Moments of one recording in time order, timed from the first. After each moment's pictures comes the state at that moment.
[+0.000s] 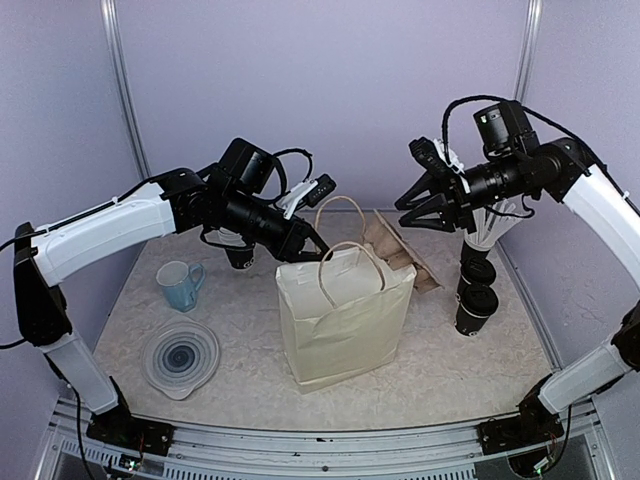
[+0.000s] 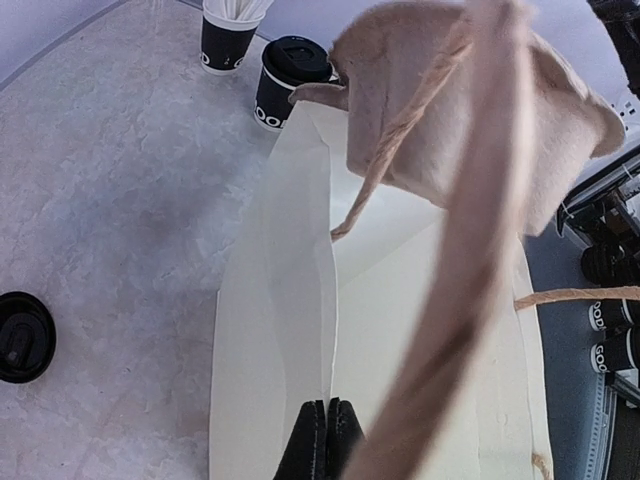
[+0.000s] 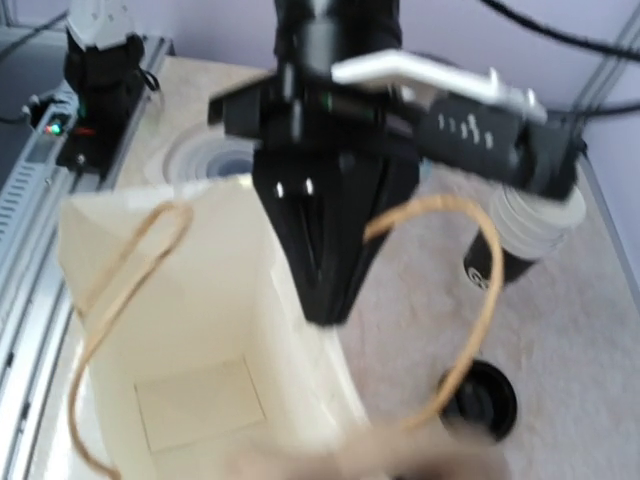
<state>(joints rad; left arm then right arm) -0.84 1.67 1.61 -0.64 0.49 -0.07 0.58 1.40 1.70 -0.95 -0.78 -0.77</state>
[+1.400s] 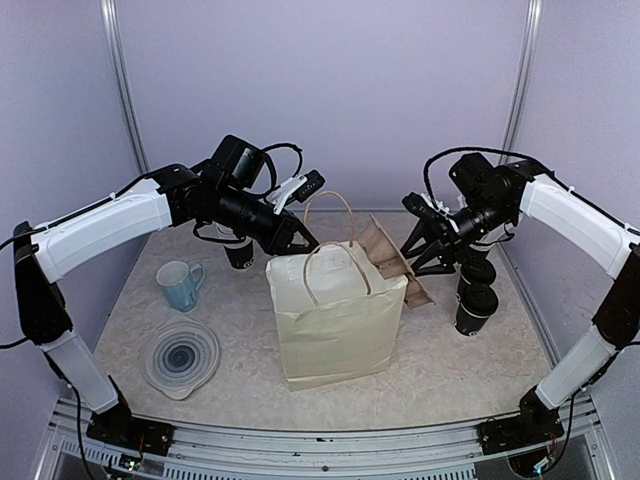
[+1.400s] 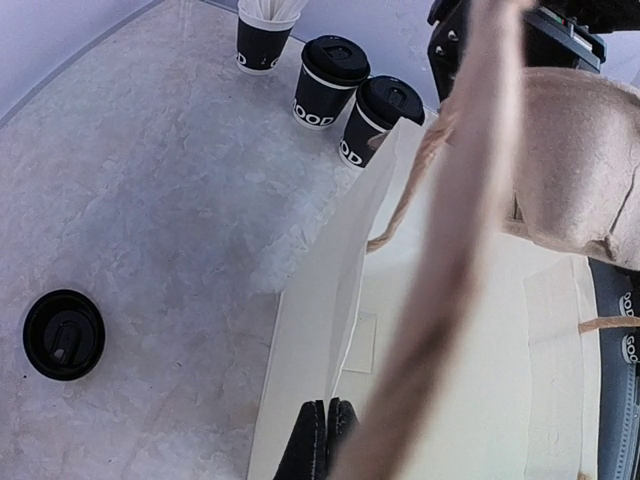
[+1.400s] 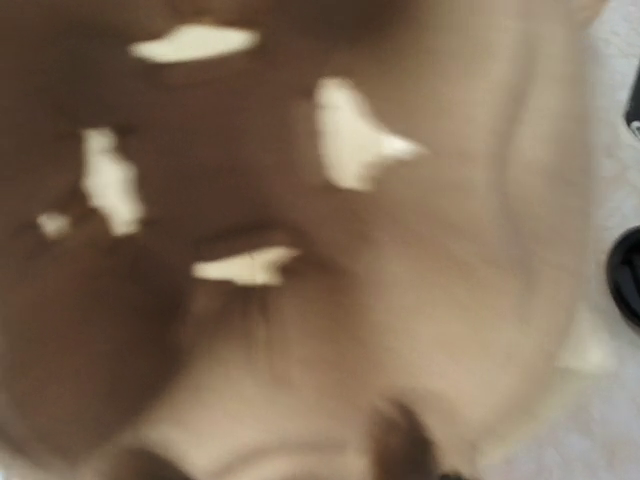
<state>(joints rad) -0.78 1.67 1.61 -0.67 0.48 0.03 0.43 1.55 1.51 -1.14 -0.95 -1.04</state>
